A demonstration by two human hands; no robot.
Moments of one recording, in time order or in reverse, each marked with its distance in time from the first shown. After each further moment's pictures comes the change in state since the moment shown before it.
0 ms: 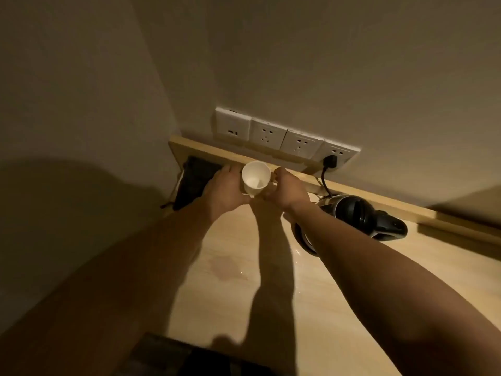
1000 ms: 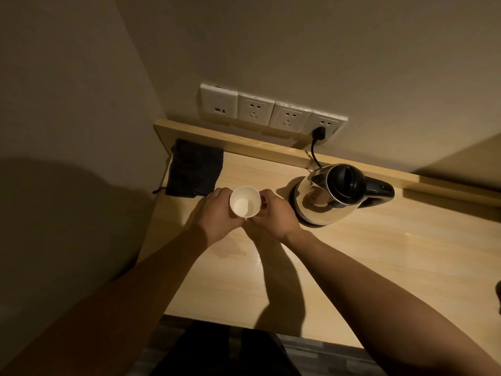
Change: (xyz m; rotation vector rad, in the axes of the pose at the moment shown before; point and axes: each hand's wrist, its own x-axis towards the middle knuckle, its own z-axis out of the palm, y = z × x) left_hand -0.086 -0.033 0.056 -0.096 -0.052 0.005; right_hand -0.109 0.015 0.057 0.206 -0.006 -0.029
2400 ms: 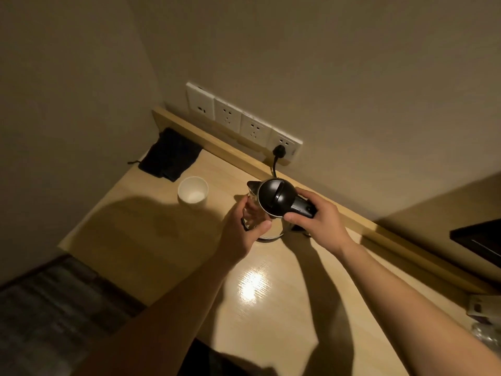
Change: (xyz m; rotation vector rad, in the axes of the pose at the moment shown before) left_hand -0.043 0.214 0.116 -0.787 0.360 0.011; right_hand -0.016 0.146 -0.230 0.162 -0.110 -0.337
